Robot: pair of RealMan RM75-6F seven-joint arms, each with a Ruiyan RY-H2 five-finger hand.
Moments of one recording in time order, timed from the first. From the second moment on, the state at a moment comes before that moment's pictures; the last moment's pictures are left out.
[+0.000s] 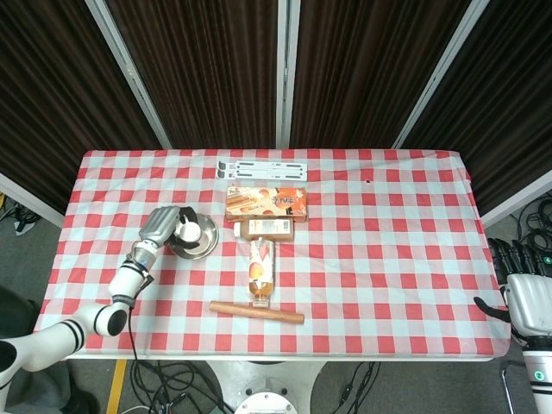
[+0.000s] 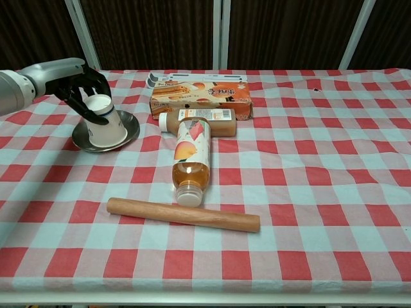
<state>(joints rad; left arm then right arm) -0.74 -1.62 -0.26 -1.08 1.13 0.73 -0.19 0.11 -1.02 0.09 -1.67 -1.41 1.42 -0.05</state>
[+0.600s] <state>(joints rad) -0.75 -1.66 -0.26 -1.03 1.12 0.74 -0.17 0.11 -1.02 0.09 -1.67 -1.42 1.41 -0.06</state>
